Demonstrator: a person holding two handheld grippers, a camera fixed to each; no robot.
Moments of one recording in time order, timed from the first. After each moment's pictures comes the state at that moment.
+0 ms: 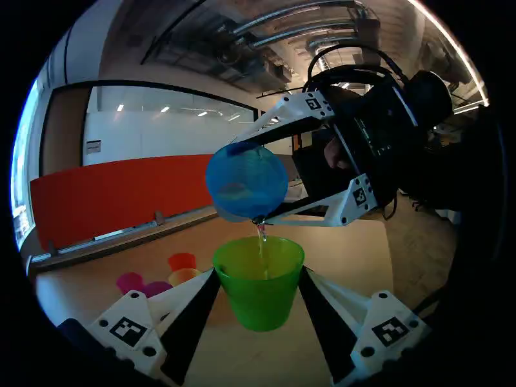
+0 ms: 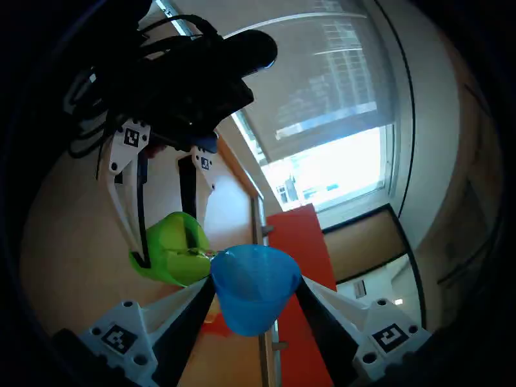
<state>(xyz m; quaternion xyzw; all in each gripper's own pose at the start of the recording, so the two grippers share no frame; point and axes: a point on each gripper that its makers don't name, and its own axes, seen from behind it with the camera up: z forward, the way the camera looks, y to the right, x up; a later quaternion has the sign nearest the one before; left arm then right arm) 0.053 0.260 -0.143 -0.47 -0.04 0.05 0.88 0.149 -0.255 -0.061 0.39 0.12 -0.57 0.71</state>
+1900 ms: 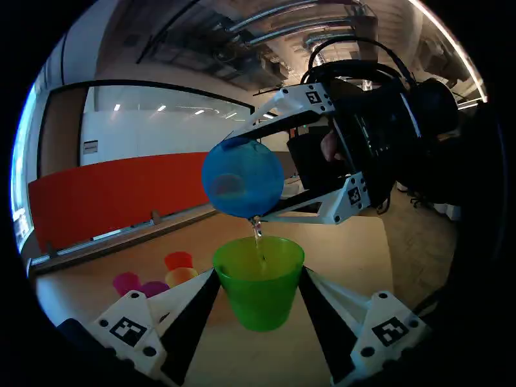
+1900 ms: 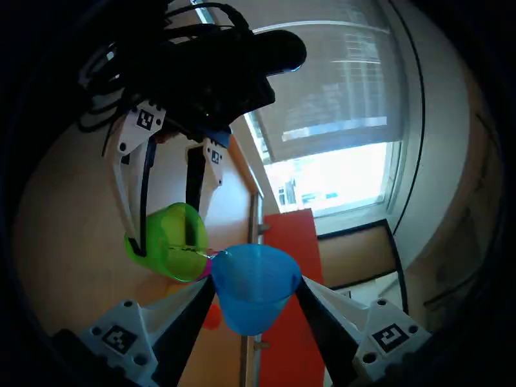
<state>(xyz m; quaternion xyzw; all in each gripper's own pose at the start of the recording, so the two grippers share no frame) 0.048 0.269 -0.144 -0.48 -0.04 0.06 0.87 0.150 -0.252 -0.060 0.38 0.15 -0.62 0.68</state>
